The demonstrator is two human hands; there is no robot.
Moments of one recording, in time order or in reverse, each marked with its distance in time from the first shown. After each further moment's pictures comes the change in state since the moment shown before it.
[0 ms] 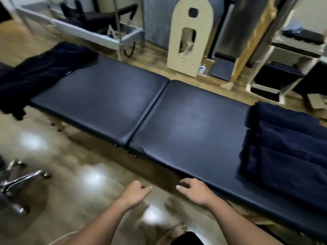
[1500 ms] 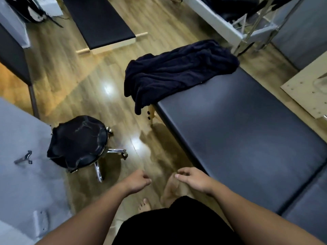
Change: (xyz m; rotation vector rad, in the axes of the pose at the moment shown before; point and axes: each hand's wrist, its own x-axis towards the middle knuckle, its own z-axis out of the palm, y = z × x) left_hand 0.081 -0.297 -0.414 -0.301 0.102 -0.253; right_hand 0.295 -0.512 0.124 -0.242 -0.512 -0.224
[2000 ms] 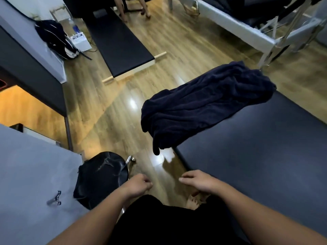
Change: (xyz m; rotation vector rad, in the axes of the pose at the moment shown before) left_hand 0.080 0.045 -0.181 0.057 0.119 -0.138; right_hand 0.127 -0.123 -0.115 0.114 -0.106 -0.060
